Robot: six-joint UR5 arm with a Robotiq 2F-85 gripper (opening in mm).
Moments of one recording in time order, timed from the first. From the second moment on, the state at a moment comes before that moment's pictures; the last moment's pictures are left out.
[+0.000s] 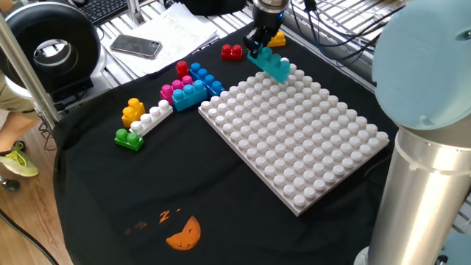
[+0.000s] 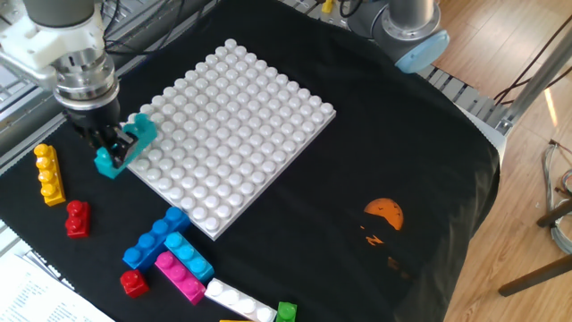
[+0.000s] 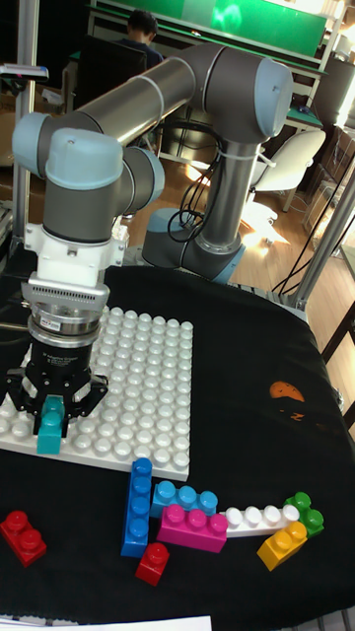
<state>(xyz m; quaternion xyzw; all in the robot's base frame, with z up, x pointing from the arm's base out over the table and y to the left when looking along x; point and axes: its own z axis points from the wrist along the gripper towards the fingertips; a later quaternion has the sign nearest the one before) 0.650 -0.144 0.084 -0.02 1.00 0.01 0.07</state>
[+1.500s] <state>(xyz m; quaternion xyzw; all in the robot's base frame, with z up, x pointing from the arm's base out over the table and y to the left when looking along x) 0.623 -0.157 0.060 0.02 1.00 -0.01 0.03</state>
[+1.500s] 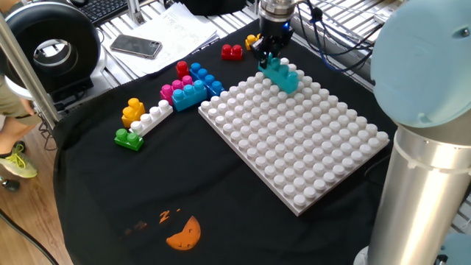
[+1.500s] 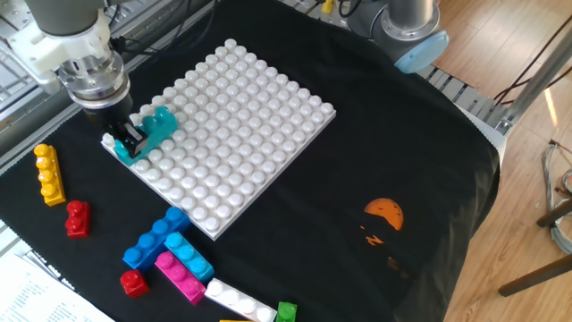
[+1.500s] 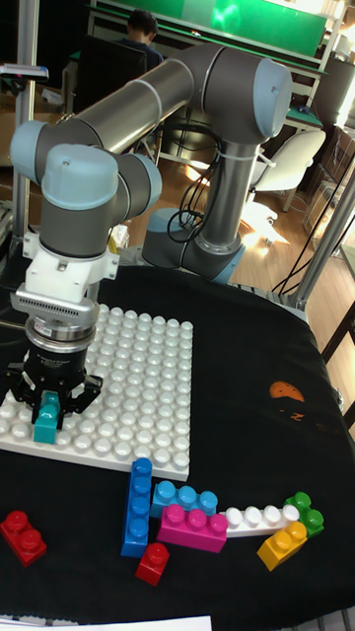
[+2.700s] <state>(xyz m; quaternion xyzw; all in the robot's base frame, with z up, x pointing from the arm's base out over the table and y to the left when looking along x) 0.624 -0.154 0.045 0.00 1.00 -0.02 0.04</state>
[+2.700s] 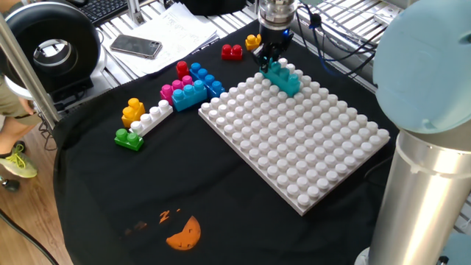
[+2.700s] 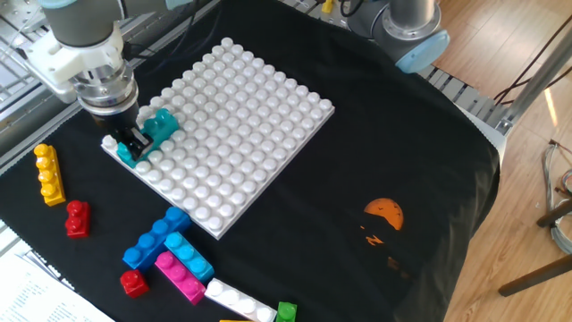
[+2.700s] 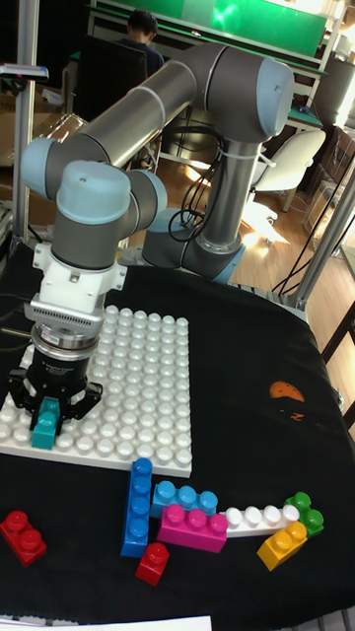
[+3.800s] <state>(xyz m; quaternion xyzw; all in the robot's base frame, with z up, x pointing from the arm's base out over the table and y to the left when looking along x) 0.635 -0.145 0.042 -0.05 1.00 0.02 0.07</state>
